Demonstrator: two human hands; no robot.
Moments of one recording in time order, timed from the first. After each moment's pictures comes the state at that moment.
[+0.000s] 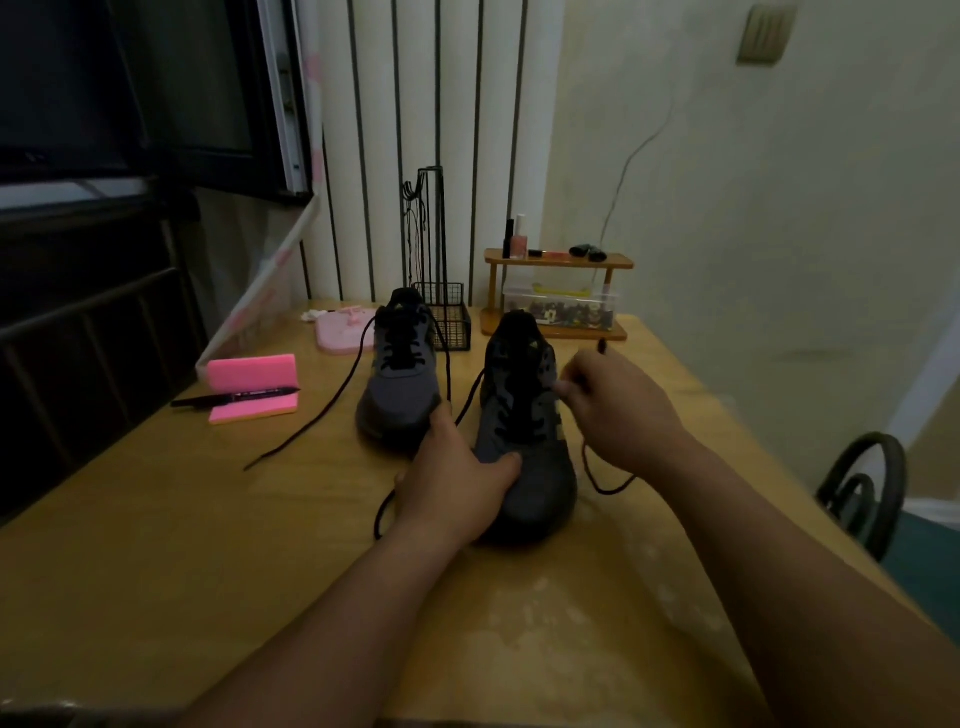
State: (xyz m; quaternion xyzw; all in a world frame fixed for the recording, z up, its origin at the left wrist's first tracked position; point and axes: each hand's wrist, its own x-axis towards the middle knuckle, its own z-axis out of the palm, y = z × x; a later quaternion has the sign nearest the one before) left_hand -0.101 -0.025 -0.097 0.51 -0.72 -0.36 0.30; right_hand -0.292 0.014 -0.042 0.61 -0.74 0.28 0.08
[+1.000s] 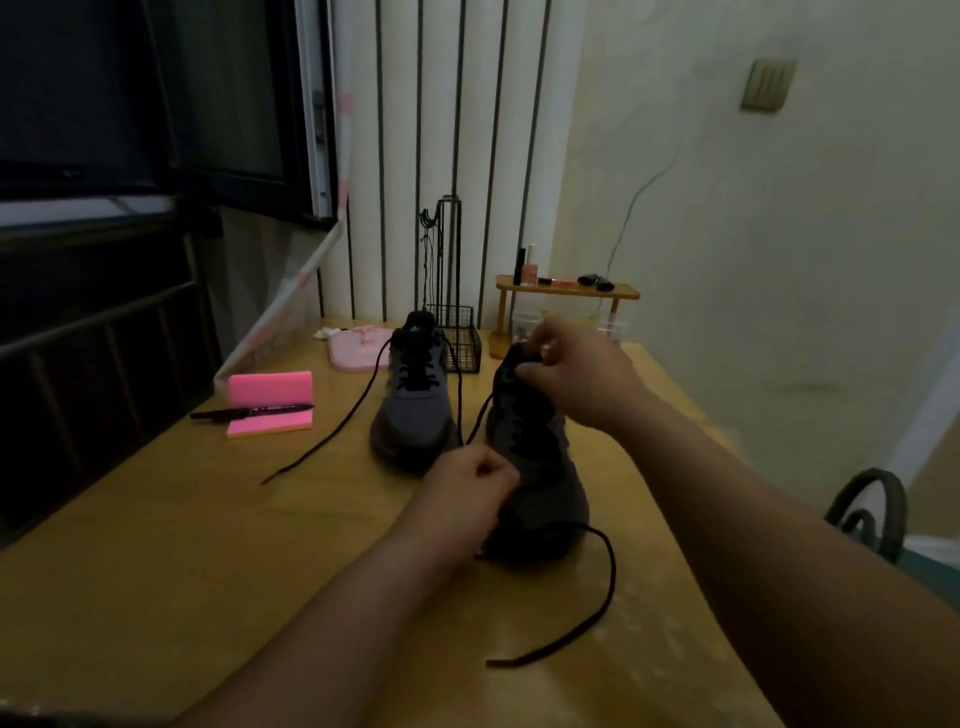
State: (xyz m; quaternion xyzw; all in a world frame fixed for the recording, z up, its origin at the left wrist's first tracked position) left_hand -0.072 -0.004 -0.068 0.40 -0.69 -0.52 0.30; right_hand -0.246 -0.008 0.021 0.63 -0.71 0.32 0.00
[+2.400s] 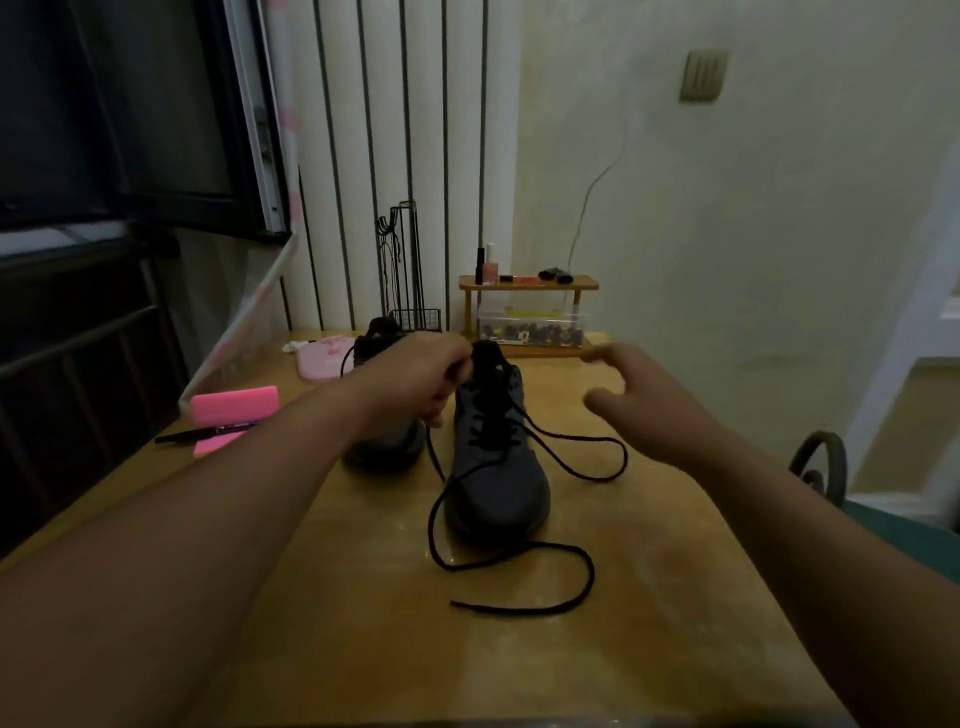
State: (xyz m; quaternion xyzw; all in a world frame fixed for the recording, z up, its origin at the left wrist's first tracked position) left_hand -0.082 -0.059 0.027 0.29 -0.79 -0.49 0.23; right_hand -0.320 0.067 -0.003 0.58 -0.74 0.35 -0.03
